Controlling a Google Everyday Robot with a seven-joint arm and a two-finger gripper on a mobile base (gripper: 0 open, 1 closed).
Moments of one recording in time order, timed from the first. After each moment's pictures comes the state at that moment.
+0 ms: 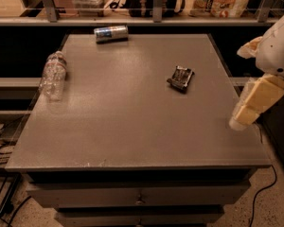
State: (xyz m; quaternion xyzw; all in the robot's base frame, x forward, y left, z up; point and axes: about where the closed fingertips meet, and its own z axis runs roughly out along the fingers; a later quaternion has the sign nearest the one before) arm 0.457 -0.187 0.958 -0.59 0.78 0.03 0.22
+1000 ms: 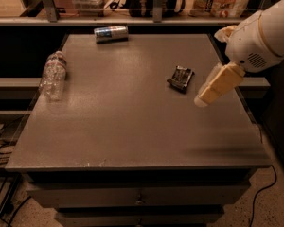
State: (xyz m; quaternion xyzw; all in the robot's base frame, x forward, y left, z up) arm 0.522 -0.143 0.961 -0.57 0.75 0.04 0.35
